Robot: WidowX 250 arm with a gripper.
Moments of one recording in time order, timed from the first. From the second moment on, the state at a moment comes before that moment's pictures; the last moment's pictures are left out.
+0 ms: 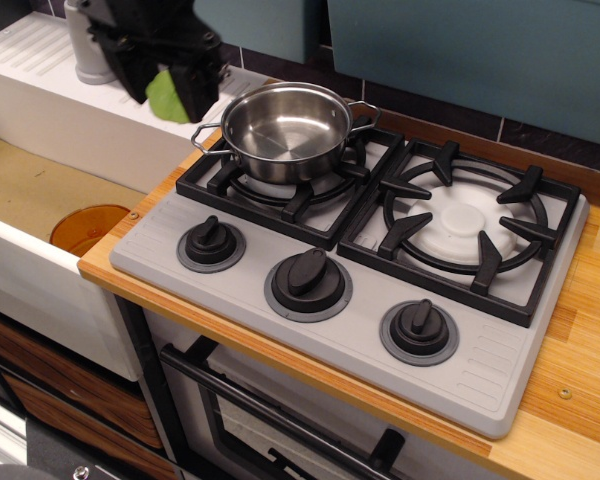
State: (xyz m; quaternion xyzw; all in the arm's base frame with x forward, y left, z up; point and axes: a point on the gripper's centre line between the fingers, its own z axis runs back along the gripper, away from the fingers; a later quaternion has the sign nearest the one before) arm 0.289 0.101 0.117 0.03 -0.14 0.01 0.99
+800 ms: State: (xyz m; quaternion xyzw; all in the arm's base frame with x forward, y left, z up) arm 0.342 0.075 0.094 -0.01 -0.17 0.01 0.99
